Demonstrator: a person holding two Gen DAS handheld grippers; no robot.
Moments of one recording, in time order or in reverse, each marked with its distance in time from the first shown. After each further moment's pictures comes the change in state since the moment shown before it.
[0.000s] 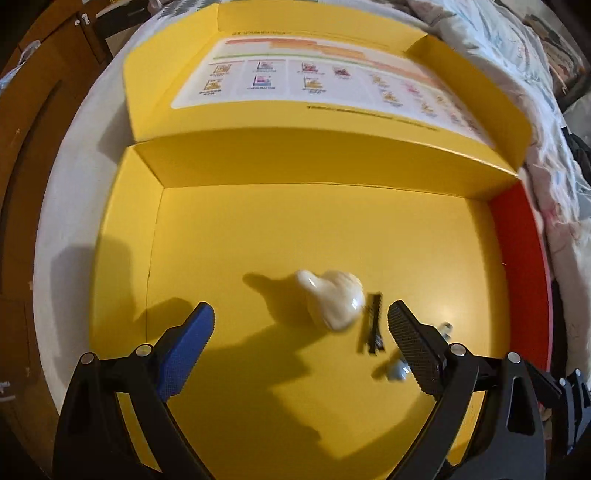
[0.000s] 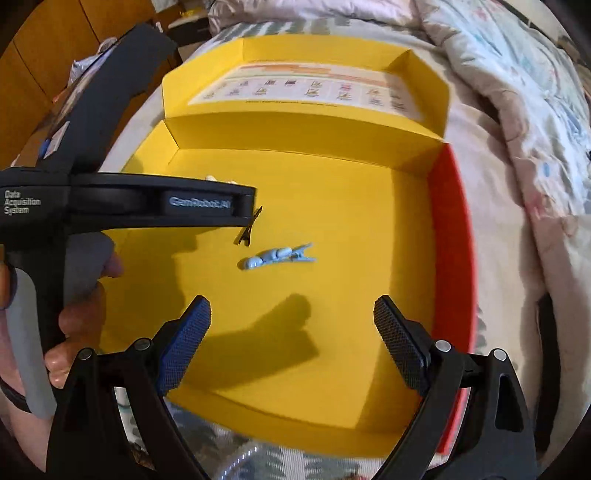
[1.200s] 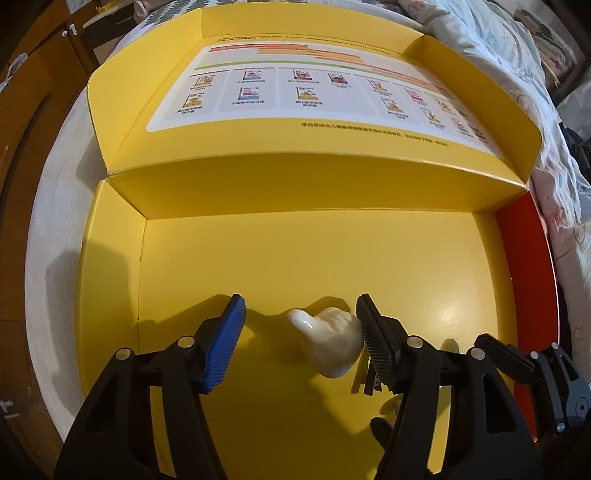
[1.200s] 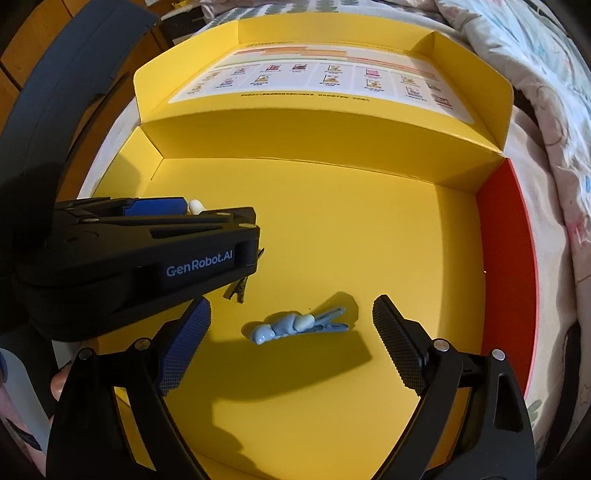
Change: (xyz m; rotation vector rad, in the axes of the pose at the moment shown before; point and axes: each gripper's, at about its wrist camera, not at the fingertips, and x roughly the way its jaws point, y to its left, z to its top) left arm -0.004 0.013 0.005 0.035 -0.020 -0.034; right arm 0.049 0.005 0.039 0.029 0.061 0.042
